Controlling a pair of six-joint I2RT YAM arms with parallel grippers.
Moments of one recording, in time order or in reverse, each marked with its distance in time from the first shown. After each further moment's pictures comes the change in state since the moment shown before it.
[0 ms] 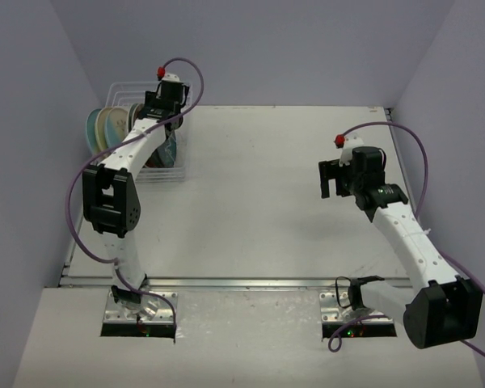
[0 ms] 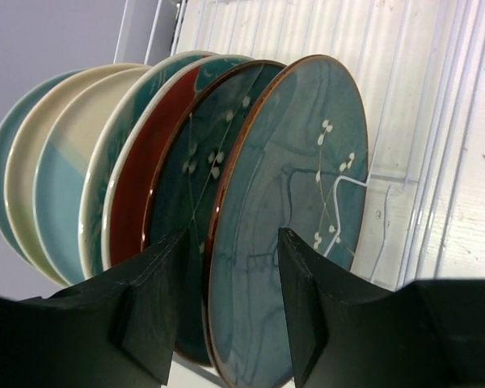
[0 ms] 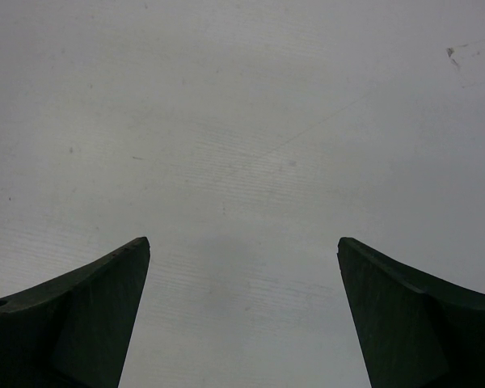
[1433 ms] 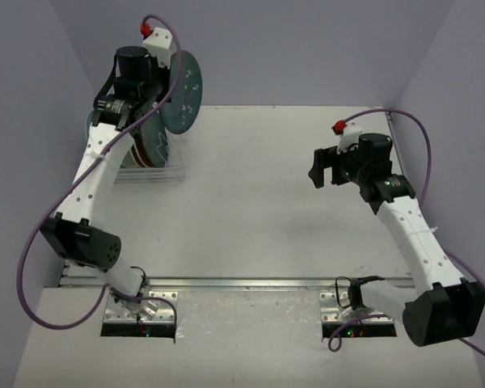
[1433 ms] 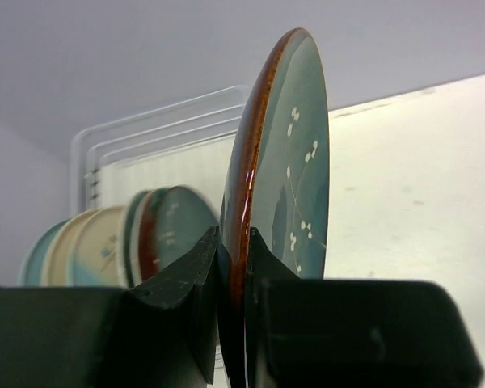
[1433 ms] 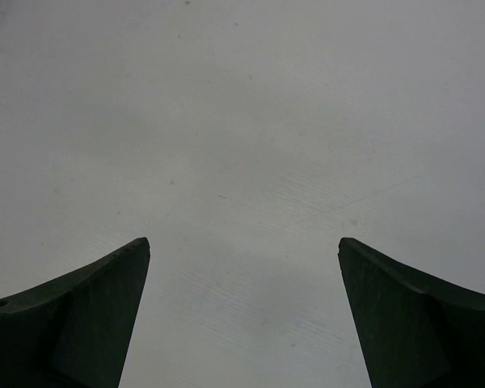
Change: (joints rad) left arm -0.017 -0.317 0.164 -0.118 0.537 0.083; right arm -0.001 0.015 0.130 -0.014 -0.248 0.015
